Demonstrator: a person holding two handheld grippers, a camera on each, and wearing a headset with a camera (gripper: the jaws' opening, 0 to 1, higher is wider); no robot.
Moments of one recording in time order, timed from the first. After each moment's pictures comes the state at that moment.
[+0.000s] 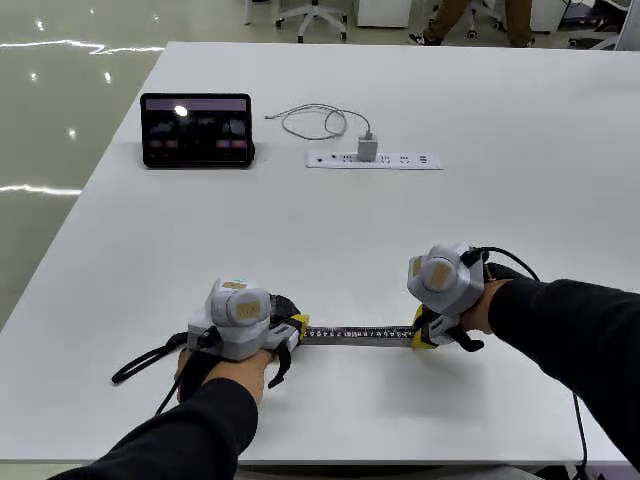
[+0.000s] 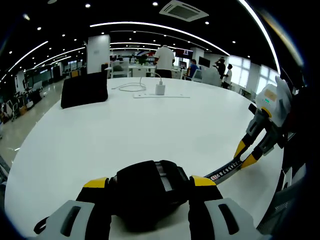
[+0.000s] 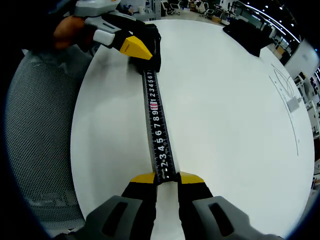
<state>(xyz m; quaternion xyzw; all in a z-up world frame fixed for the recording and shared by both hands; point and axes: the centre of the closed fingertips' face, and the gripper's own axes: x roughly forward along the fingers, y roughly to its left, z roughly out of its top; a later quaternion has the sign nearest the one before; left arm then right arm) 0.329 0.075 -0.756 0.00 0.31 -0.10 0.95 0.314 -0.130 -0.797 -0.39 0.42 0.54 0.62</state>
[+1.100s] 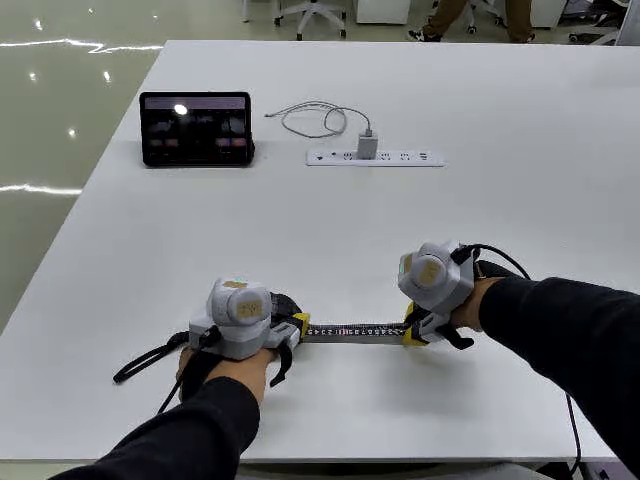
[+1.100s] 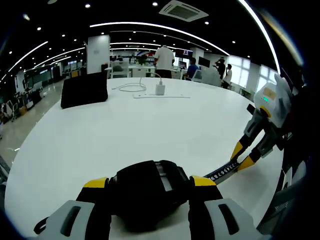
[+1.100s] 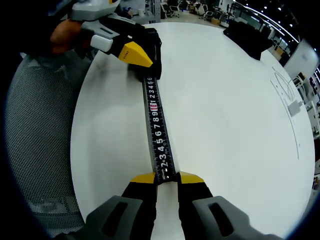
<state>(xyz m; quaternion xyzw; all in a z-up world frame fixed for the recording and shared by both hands) 0.329 0.075 -0.756 0.00 0.30 -0.10 0.95 0.315 -0.114 -0.798 -0.38 0.41 0.55 0.62</state>
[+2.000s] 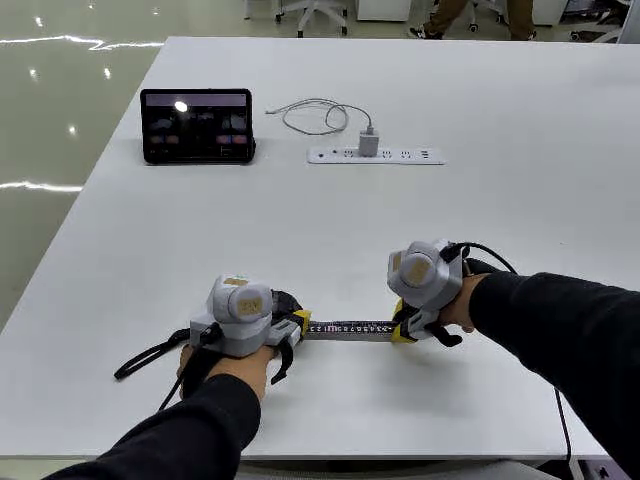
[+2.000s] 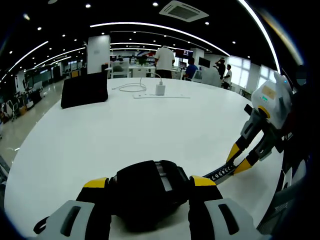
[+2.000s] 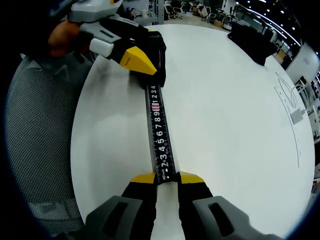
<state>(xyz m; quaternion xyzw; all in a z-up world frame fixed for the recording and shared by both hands) 0.329 0.075 -0.756 -0.01 0.30 -0.10 0.95 0.314 -0.095 -0.798 -0.38 0.41 0.55 0.62</state>
